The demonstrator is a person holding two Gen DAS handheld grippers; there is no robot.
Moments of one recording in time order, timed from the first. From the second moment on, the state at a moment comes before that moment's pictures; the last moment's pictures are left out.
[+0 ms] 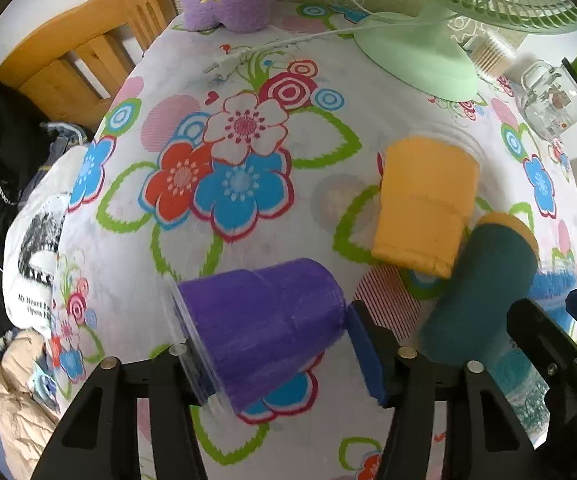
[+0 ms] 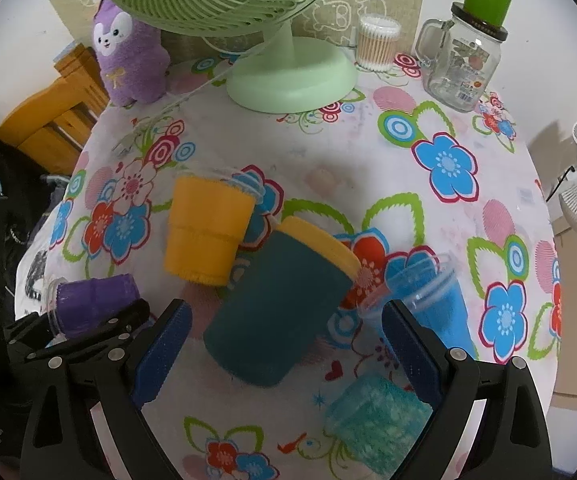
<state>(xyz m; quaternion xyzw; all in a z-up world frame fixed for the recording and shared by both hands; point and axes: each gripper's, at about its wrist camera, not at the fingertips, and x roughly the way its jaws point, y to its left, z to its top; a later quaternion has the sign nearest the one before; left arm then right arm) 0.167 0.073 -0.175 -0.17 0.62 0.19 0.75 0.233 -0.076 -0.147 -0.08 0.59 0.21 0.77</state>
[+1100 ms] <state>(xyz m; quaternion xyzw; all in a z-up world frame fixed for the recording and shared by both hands) 0.090 0.011 -0.162 -0.19 0.62 0.18 0.74 0.176 -0.123 -0.139 -0.07 0.59 0.23 0.77</state>
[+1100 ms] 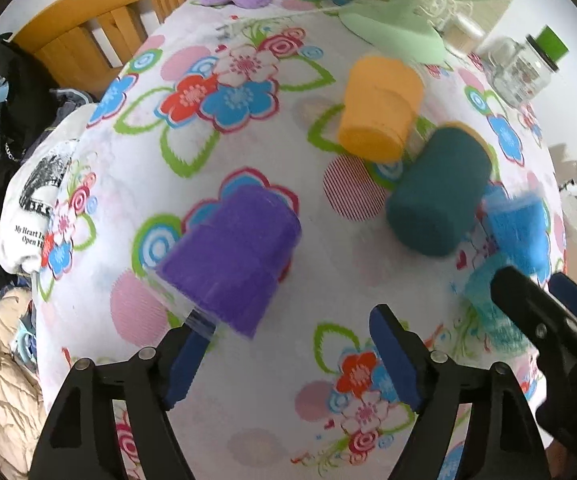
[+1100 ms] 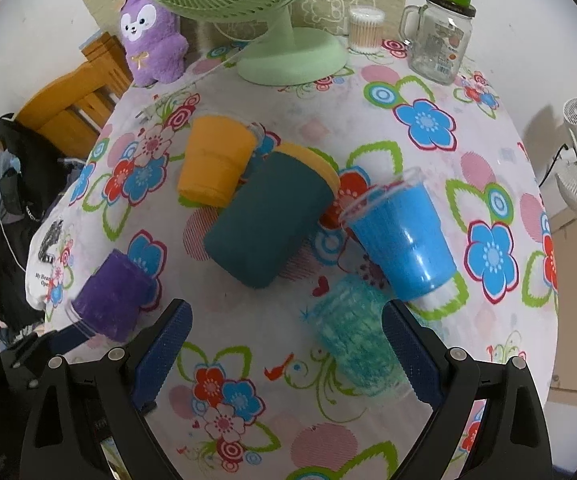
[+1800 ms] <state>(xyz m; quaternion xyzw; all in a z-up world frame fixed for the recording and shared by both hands) 0.042 0.015 -0.093 -0.13 0.59 0.21 0.77 0.132 -0.126 -0.094 -0.03 0.58 0.27 0.77</state>
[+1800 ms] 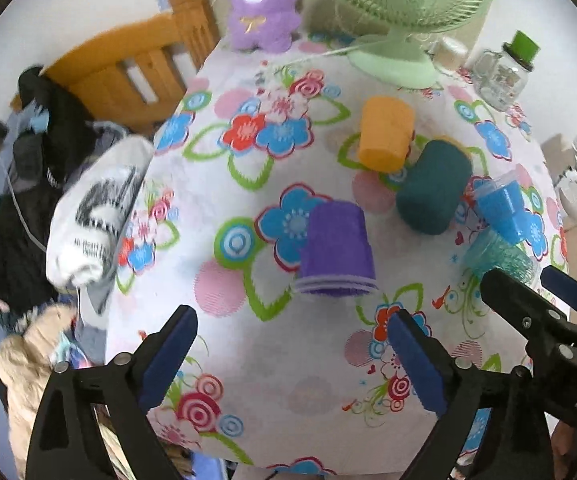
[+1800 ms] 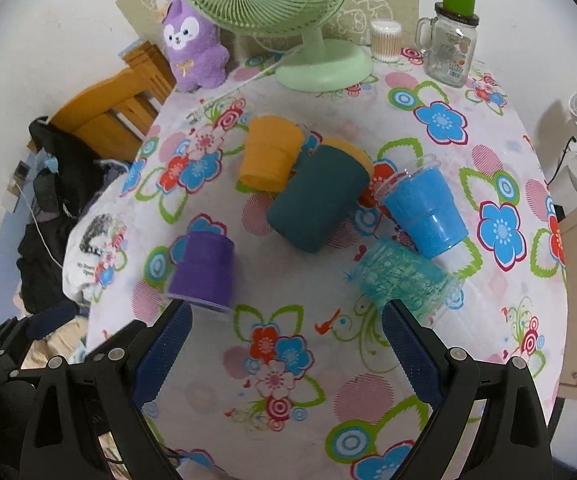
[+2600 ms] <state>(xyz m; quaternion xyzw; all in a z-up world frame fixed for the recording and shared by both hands) 0.083 0.079 -0.134 -0.05 0.62 0.07 0.78 0.153 -0.047 -0.133 -0.03 0.63 0.18 0.75</state>
